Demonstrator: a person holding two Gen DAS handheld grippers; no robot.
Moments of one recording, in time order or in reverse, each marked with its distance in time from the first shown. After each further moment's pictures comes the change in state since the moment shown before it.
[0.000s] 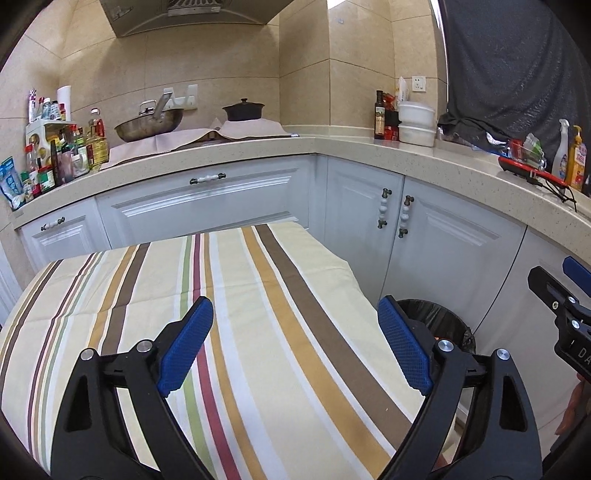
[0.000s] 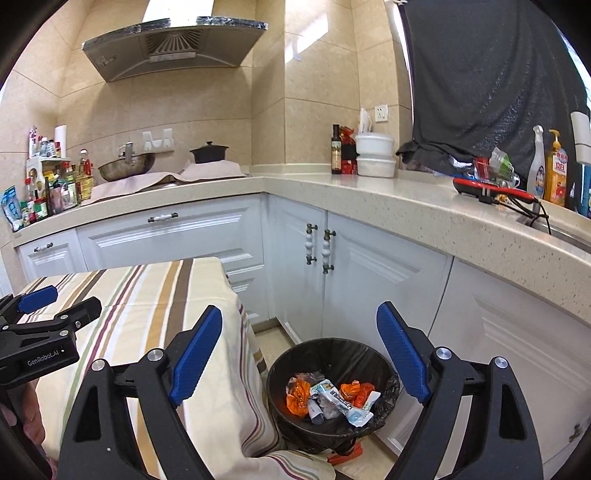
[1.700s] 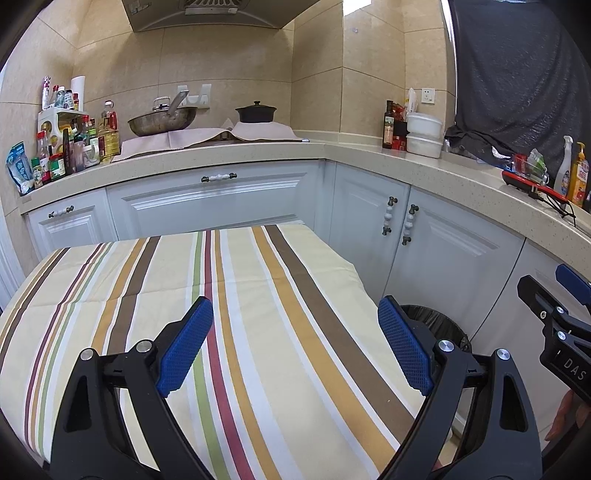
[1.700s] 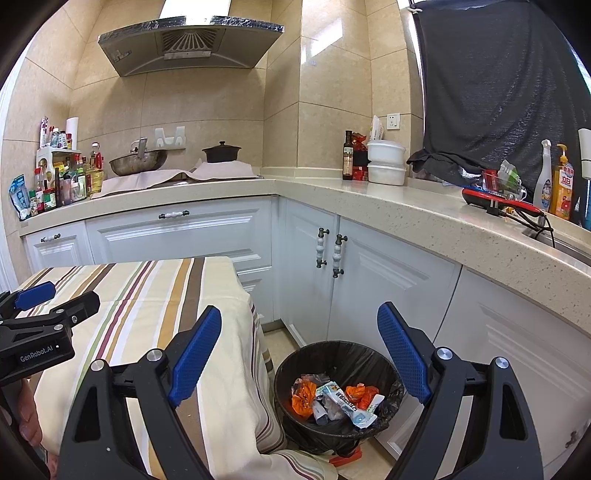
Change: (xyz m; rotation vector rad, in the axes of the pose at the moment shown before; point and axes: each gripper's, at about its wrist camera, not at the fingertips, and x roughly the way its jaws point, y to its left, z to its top) left arm -0.016 0.015 -0.008 -0.047 -0.017 0.005; right arm -0.008 0.014 -0.003 -0.032 -0.011 0.020
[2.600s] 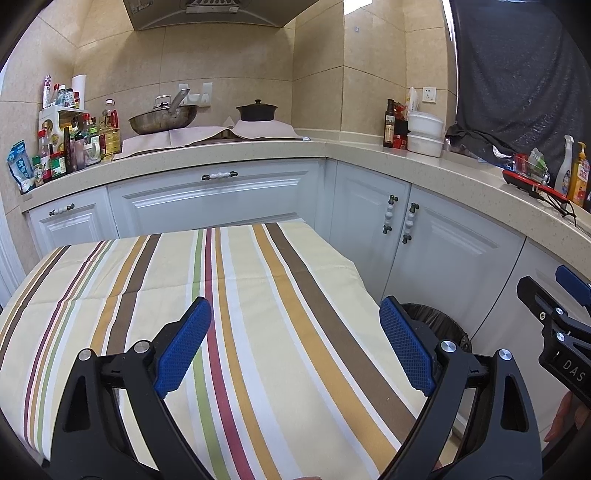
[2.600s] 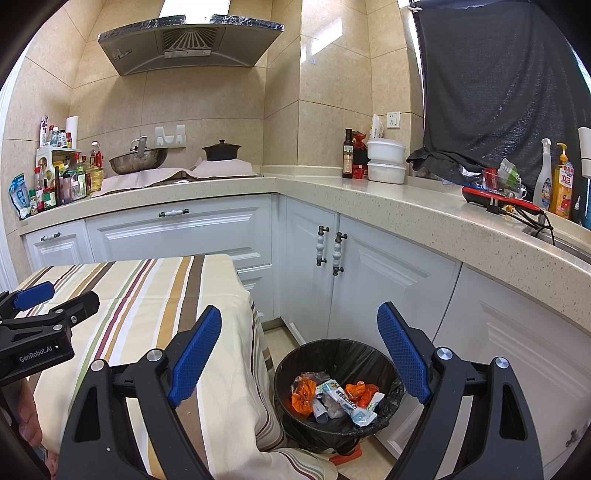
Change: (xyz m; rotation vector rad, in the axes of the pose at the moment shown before) left arm 0.000 0.002 -0.003 -0.008 0.002 0.003; right arm 0.001 -0.001 -0.001 -0.002 0.004 0.000
